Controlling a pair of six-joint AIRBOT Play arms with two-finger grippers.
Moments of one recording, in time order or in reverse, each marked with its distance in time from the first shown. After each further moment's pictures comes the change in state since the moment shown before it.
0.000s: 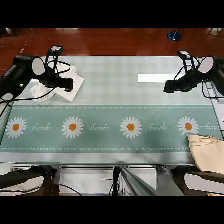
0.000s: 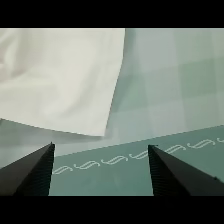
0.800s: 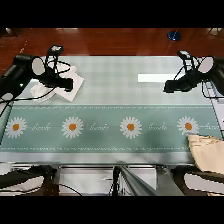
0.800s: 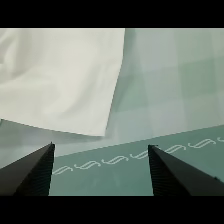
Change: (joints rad) left arm 0.000 0.000 0.000 0.000 0.000 0.007; right arm 0.000 0.000 0.000 0.000 0.000 0.000
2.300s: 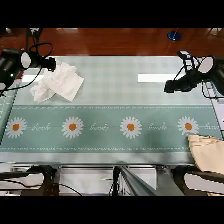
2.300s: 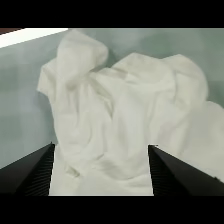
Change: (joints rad) left arm 0.199 -0.135 0.115 0.189 0.396 0.061; right arm 0.000 0.000 0.000 -0.010 0.002 0.007
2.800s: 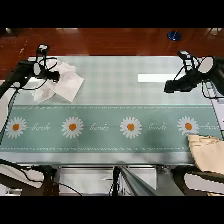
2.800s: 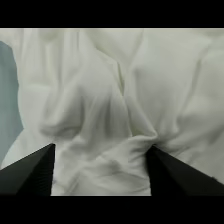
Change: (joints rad) left arm 0.046 -0.215 0.011 -0.014 0.023 -0.008; right arm 0.000 0.000 0.000 0.002 0.003 0.001
